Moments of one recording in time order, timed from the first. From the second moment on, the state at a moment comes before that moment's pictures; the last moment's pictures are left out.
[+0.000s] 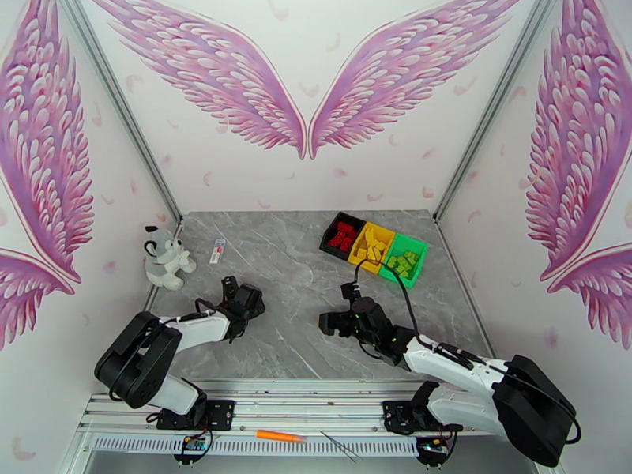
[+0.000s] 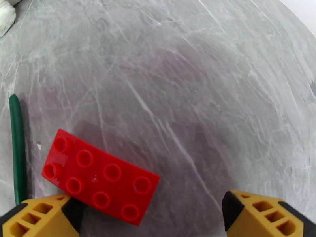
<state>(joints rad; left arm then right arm) -0.48 1.54 0.58 -0.05 -0.46 -0.82 0.73 1.16 0.45 0.08 -0.01 0.58</state>
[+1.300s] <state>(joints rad) -0.58 1.98 1.24 0.12 0.03 -0.57 0.51 1.00 0.41 -0.08 0.15 0.66</state>
